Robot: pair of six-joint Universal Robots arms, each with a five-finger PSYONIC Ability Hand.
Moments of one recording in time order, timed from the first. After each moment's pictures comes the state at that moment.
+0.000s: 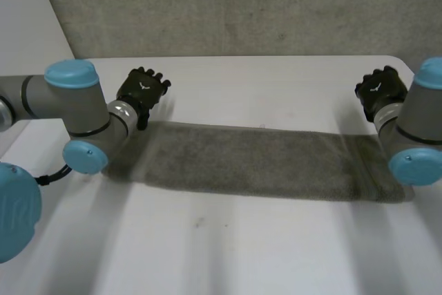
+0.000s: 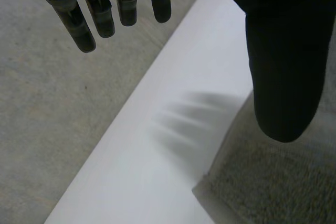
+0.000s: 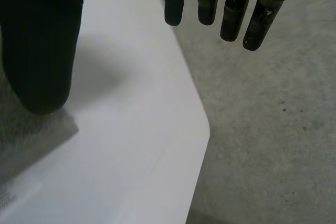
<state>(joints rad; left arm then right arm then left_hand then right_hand) 4.38 -2.50 -0.86 3.17 -1.42 3.79 1.77 -0.87 1.19 -0.15 1.64 2.22 0.18 0.18 0.18 0.18 0.03 0.21 0.23 0.21 0.23 0.06</state>
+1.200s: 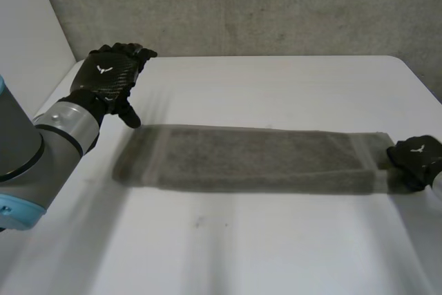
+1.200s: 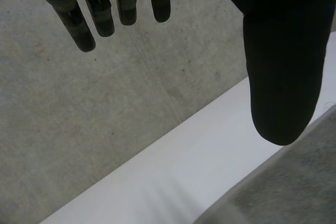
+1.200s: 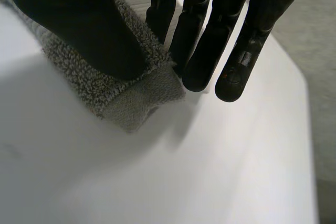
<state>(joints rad) 4.38 -1.78 -1.61 3.38 -1.41 3.36 1.39 -1.12 1.78 -0.19 1.21 2.31 0.18 0.17 0.17 0.17 0.03 0.94 1.17 1.18 1.19 0.96</state>
